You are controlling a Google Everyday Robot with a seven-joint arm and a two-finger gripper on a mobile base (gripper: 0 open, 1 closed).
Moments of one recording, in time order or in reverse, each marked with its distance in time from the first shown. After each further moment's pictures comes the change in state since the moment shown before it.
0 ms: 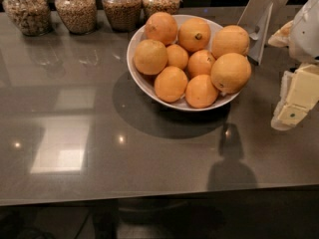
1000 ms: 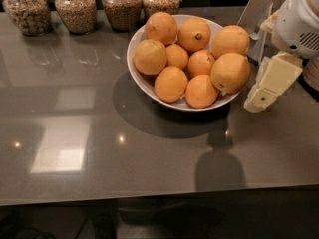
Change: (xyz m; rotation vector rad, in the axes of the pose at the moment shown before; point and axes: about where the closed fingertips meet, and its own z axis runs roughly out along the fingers) arm -0.031 -0.028 0.004 0.111 -0.089 0.085
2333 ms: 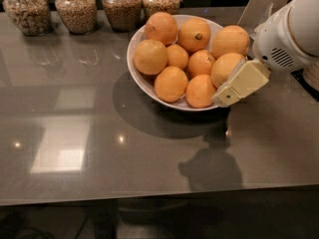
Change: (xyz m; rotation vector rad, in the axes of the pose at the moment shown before) arm -0.028 -0.004 0.023 0.120 -0.190 0.225
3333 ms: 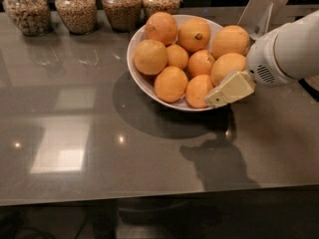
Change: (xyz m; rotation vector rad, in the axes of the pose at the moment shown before) arm 0.016 -0.013 0.035 0.099 -0.054 0.127
